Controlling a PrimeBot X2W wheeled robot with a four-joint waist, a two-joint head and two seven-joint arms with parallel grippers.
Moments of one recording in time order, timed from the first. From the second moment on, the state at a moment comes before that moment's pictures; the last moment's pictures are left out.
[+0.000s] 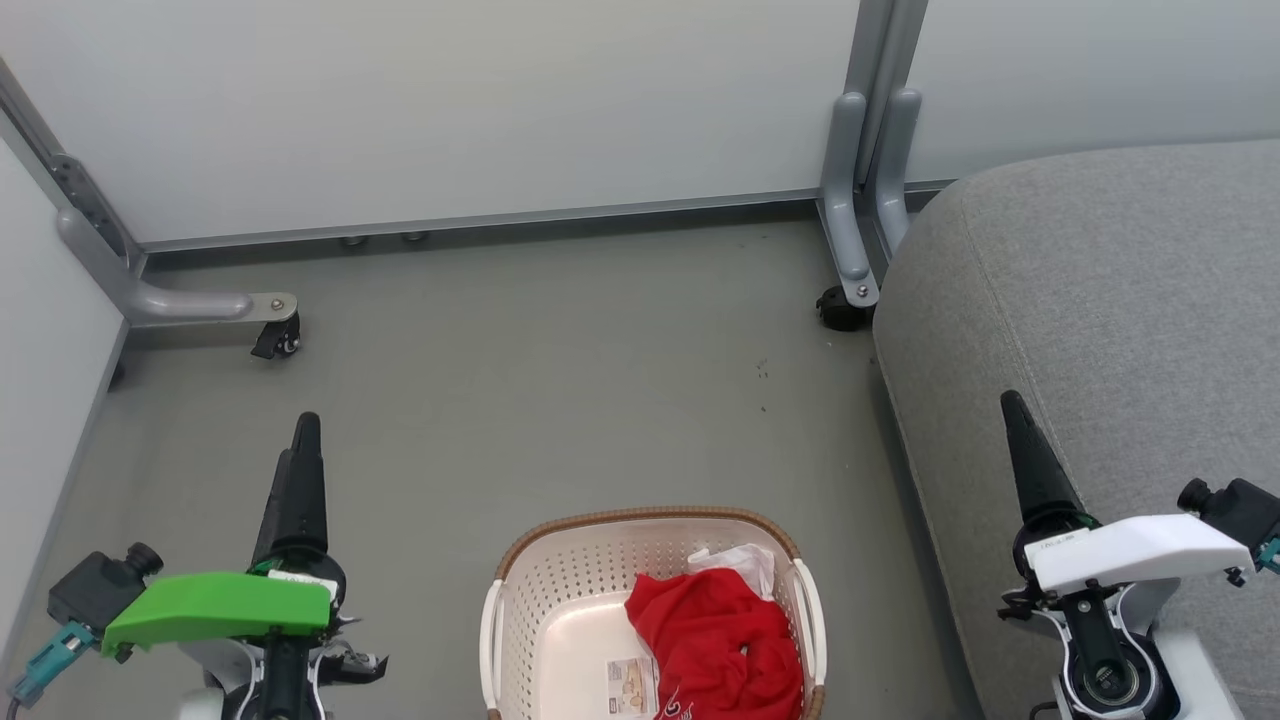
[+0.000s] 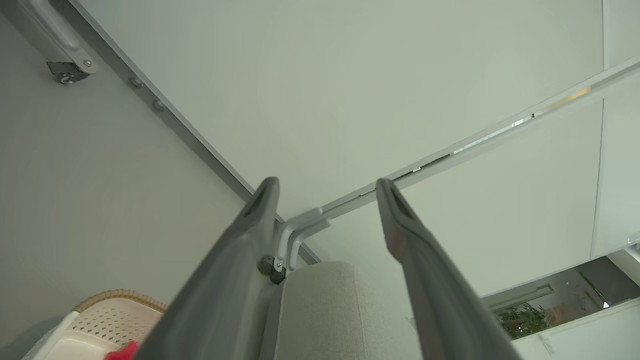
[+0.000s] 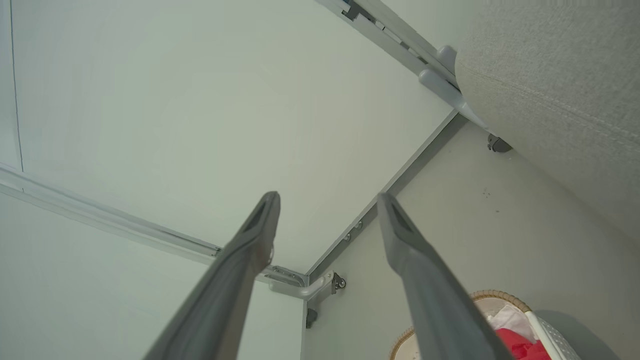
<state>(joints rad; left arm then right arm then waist) -0.09 0.06 0.00 0.16 -1.19 -0.13 -0.03 -0.08 -0.07 -0.01 0.15 1.08 0.13 -0.03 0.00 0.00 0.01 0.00</state>
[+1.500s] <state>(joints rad) -0.07 0.07 -0.04 0.24 -0.48 -0.13 -0.17 -0.07 -0.08 0.05 0.20 0.44 0.13 -0.14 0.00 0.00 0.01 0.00</state>
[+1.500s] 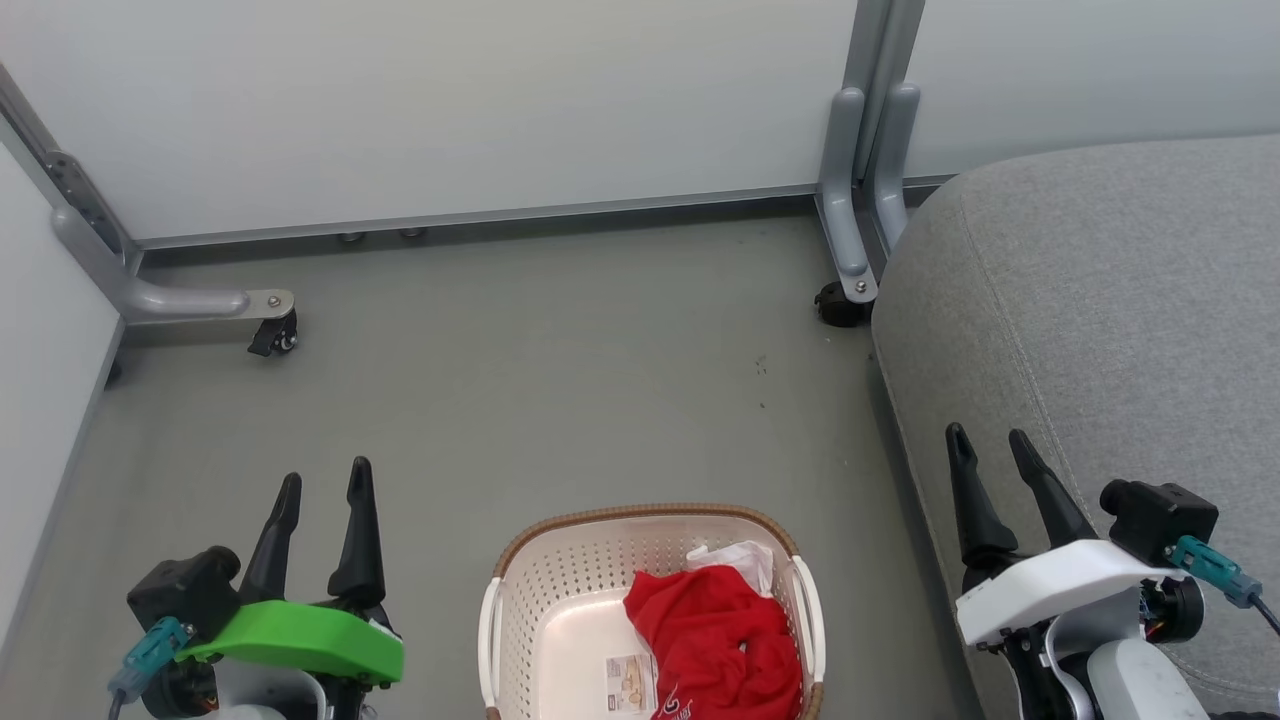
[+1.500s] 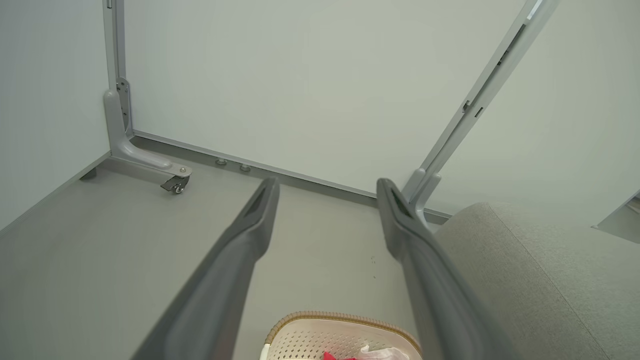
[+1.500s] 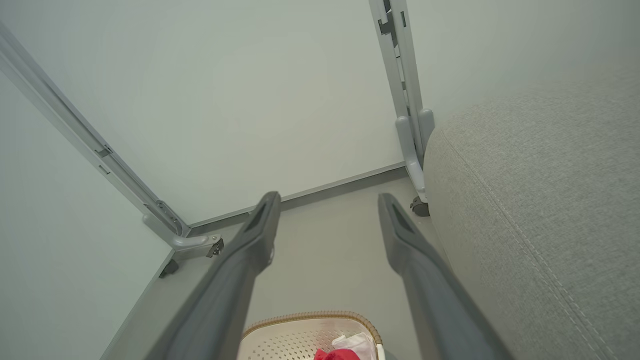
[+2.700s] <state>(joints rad) -0.07 0.05 -0.04 0.32 -0.19 -0.13 -0.24 -0.06 -0.06 0.07 0.19 0.16 0.13 -0.16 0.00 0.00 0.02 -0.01</state>
